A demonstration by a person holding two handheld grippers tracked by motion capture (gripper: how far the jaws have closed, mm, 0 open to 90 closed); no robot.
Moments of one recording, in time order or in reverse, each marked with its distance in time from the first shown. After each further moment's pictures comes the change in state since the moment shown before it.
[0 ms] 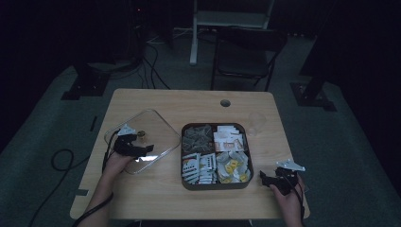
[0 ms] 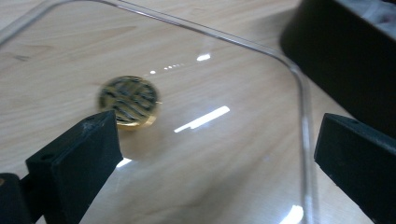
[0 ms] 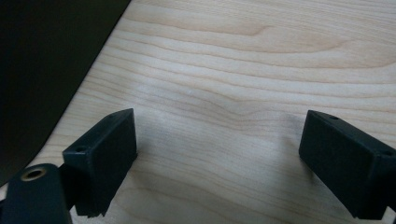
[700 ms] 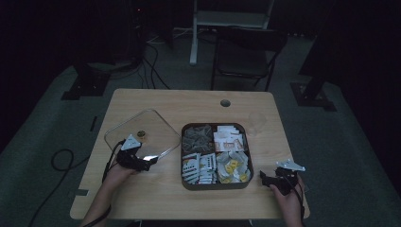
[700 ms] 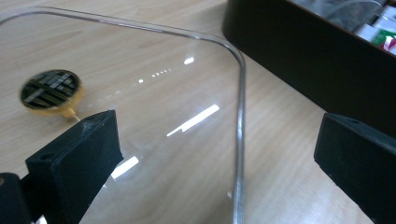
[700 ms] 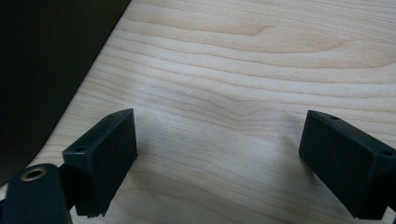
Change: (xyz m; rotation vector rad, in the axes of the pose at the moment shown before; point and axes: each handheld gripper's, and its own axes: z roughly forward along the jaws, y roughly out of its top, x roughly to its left) left arm -0.040 -0.020 -0.015 -0.020 -0.040 0.124; right arm 0.000 0.000 0.000 0.000 0.000 0.000
